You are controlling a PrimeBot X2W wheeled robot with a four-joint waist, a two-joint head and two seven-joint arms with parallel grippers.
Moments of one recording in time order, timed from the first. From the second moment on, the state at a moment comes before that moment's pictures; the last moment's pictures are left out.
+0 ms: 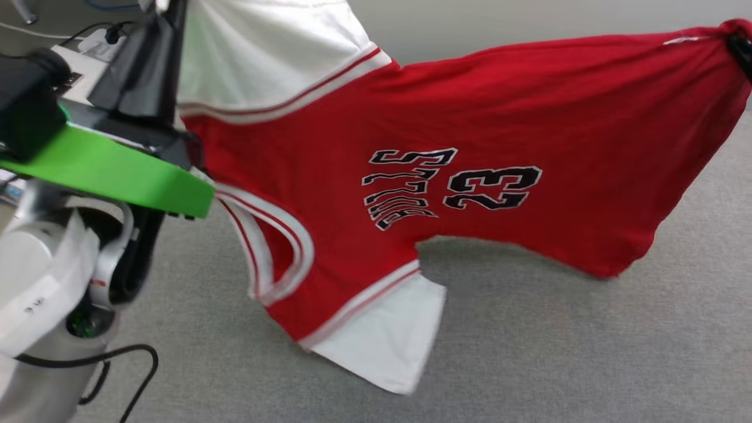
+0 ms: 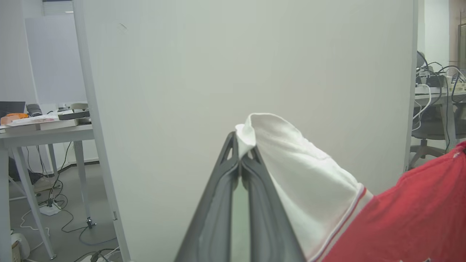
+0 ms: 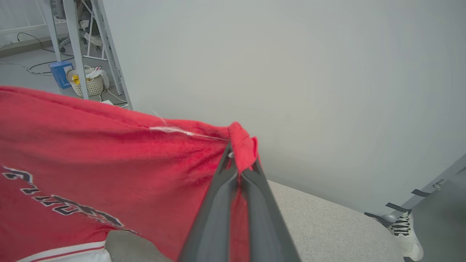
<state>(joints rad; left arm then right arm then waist) -0.60 0.61 -0.37 -0.39 -0.64 0.23 0.11 -0.55 -0.56 0.03 -0.20 0.63 0.13 0.66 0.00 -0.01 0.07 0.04</state>
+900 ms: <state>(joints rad) -1.41 0.75 -0.35 -0.03 -0.51 -0.07 0.17 -1.09 -0.54 -0.02 -0.08 0.58 0.13 0.61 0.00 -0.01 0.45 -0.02</state>
